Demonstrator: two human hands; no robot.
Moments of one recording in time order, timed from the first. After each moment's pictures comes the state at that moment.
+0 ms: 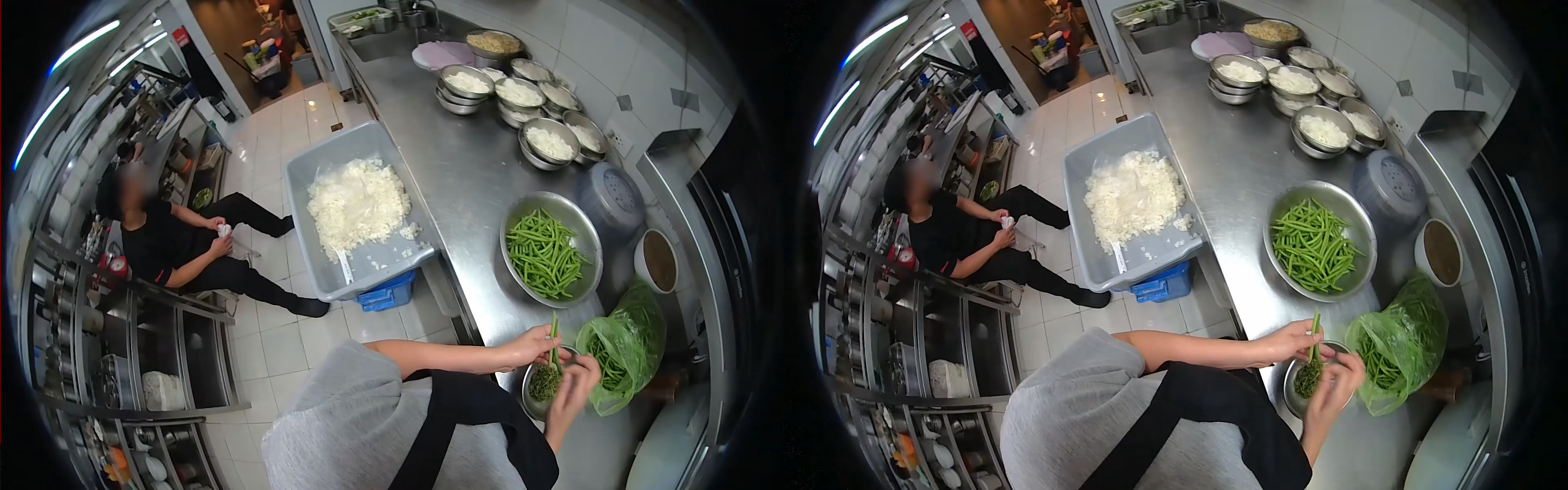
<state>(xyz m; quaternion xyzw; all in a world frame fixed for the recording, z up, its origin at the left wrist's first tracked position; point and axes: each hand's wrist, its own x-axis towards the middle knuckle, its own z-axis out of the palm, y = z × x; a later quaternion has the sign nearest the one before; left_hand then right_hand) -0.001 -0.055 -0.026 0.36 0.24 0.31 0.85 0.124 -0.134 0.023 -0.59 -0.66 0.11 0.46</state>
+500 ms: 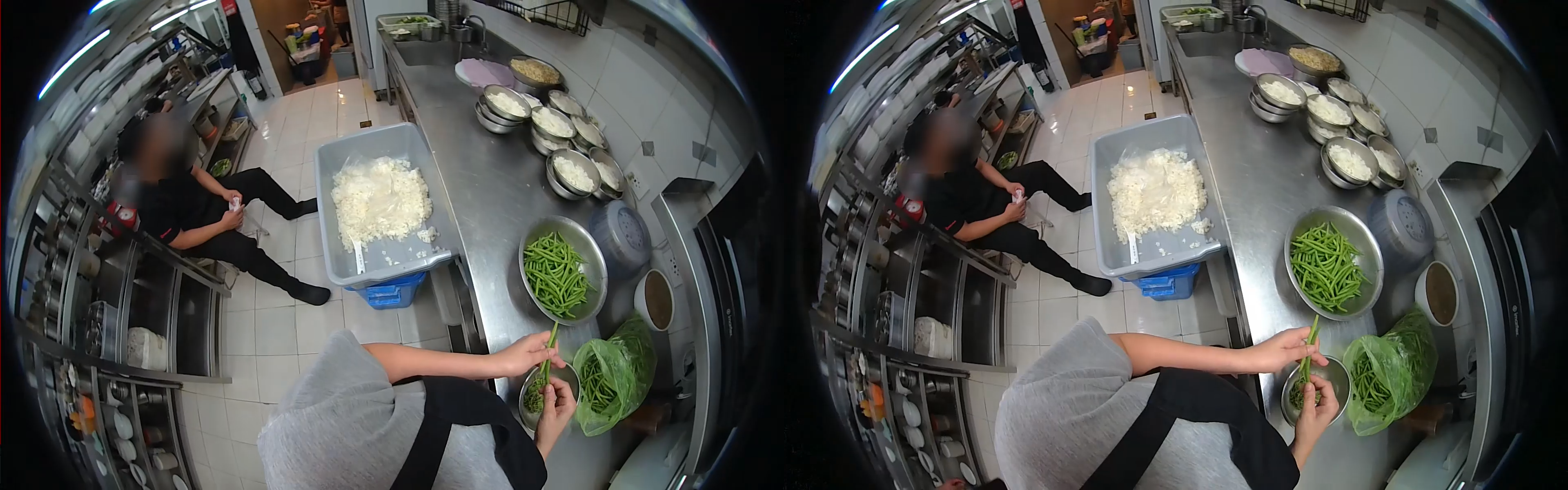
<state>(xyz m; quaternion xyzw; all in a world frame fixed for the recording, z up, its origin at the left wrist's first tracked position) -0.021 -0.072 -0.018 0.49 0.20 0.45 0.72 0.128 -0.146 0.005 -0.54 -0.56 0.40 0.48</state>
